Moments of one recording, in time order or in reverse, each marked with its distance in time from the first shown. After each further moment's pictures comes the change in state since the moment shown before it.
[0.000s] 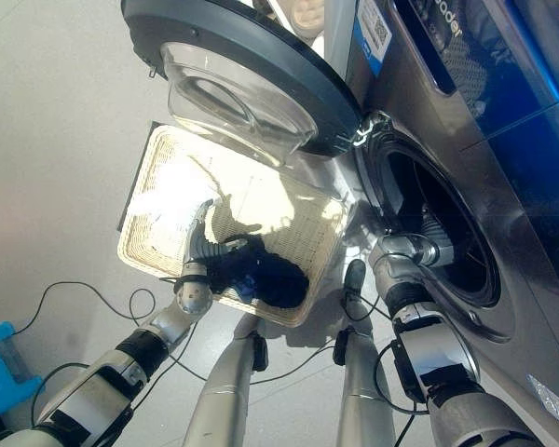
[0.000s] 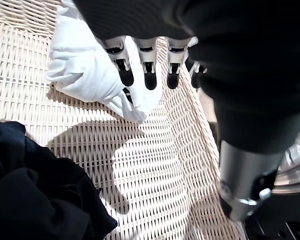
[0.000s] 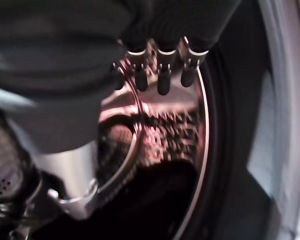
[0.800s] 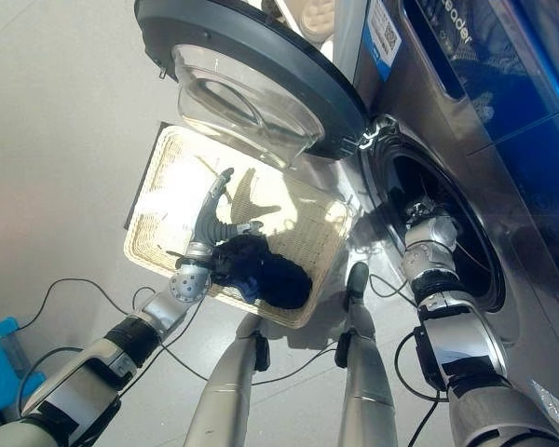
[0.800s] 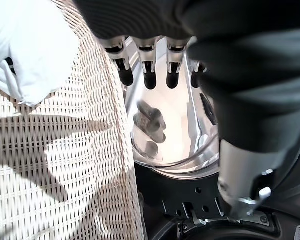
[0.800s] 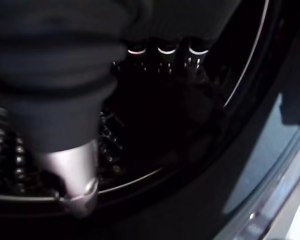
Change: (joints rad) left arm -0.040 0.090 -0.043 -0.170 -0.048 -0.174 -0.149; right arm 0.004 -0.111 -0.028 -0.023 0.399 -0.347 0.998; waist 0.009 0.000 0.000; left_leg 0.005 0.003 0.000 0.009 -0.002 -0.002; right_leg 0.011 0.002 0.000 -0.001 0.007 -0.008
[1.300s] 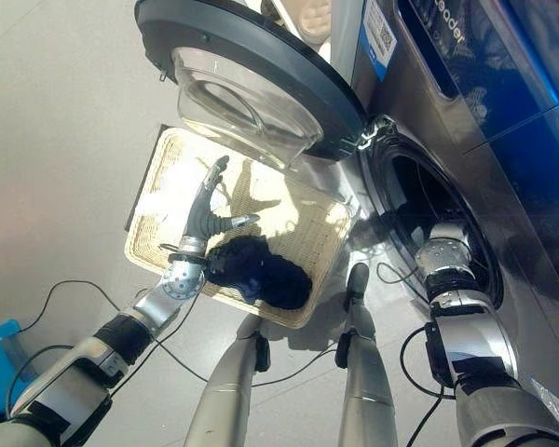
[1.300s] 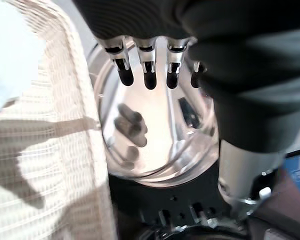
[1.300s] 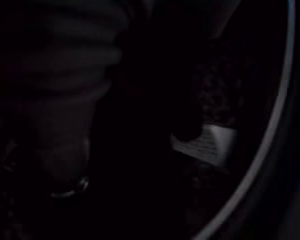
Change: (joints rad) left arm 0.002 0.036 0.001 -0.047 -0.002 -0.021 0.000; right arm -0.001 -0.036 -0.072 -0.010 0.386 -0.080 0.229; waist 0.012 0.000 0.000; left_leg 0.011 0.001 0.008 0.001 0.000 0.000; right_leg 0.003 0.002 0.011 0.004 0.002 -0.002
